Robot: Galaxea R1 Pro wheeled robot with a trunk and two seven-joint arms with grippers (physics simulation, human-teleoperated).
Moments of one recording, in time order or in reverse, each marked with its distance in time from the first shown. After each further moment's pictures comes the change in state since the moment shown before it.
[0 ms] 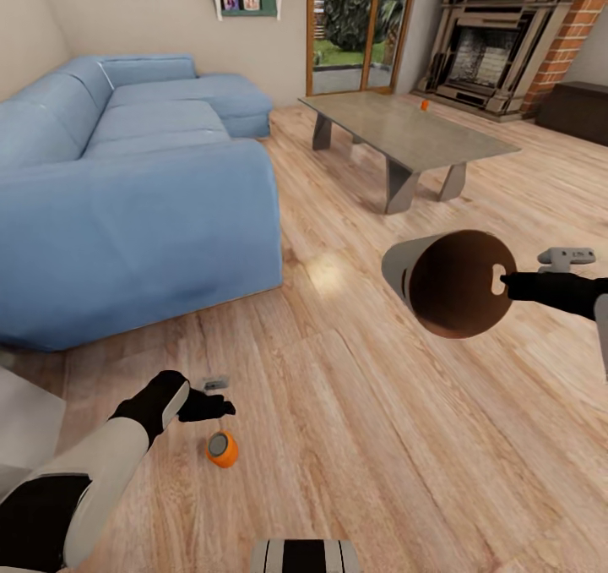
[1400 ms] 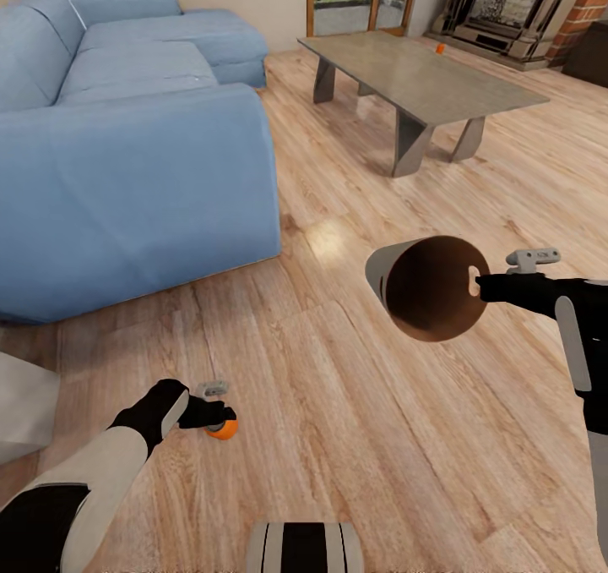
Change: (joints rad) left arm 0.031 0.000 0.000 0.001 0.007 -0.045 -0.009; right arm 0.000 0.060 0.100 -0.031 0.005 0.000 -0.088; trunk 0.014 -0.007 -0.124
